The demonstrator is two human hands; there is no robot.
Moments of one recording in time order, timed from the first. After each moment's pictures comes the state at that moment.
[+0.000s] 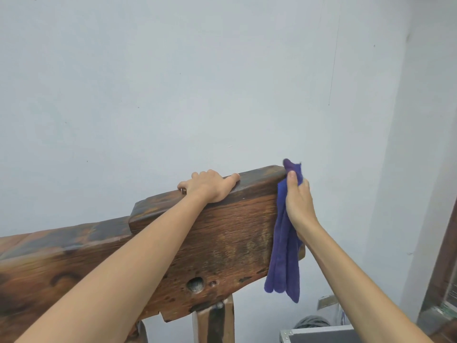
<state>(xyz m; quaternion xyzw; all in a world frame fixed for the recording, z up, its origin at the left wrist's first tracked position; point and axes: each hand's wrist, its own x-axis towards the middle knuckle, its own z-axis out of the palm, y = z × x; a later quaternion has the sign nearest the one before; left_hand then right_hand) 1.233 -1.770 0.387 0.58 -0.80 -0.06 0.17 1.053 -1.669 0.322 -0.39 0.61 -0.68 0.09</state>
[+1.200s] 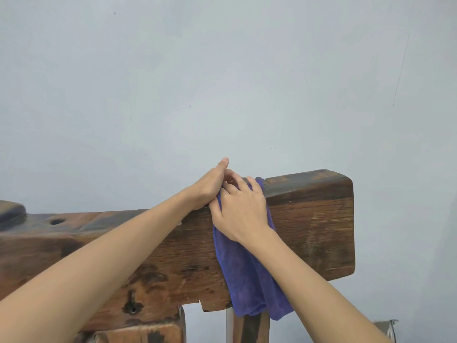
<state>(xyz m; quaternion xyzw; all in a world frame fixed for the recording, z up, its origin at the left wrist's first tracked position) 1.333 -1.791 0.378 0.37 -0.75 -0.41 0.35 1.241 -1.719 0.331 -0.68 0.61 -0.27 -0.29</state>
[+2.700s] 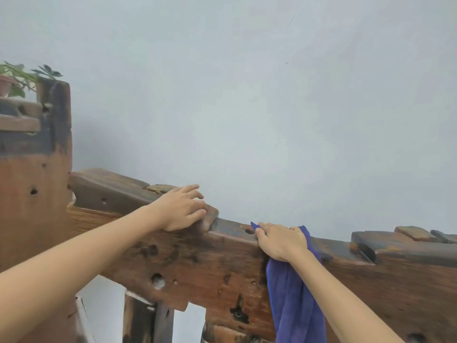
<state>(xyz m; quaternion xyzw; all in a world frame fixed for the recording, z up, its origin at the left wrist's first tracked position) 1.830 -1.762 0.375 0.53 -0.82 0.19 0.05 1.538 -1.769 0.333 -0.77 0.64 -0.07 -0.03</state>
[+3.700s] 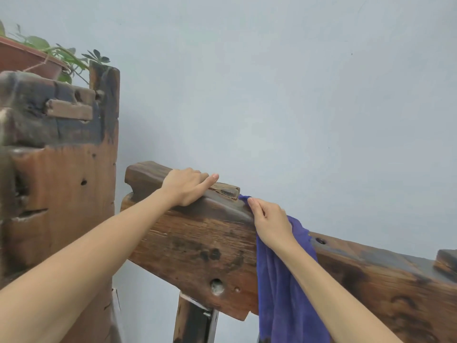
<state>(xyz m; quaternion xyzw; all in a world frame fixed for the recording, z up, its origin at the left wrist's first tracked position) 1.981 -1.815 0.378 0.60 -0.74 0.24 0.17 1.729 -1.780 0.333 -0.76 0.49 -0.42 0.10</state>
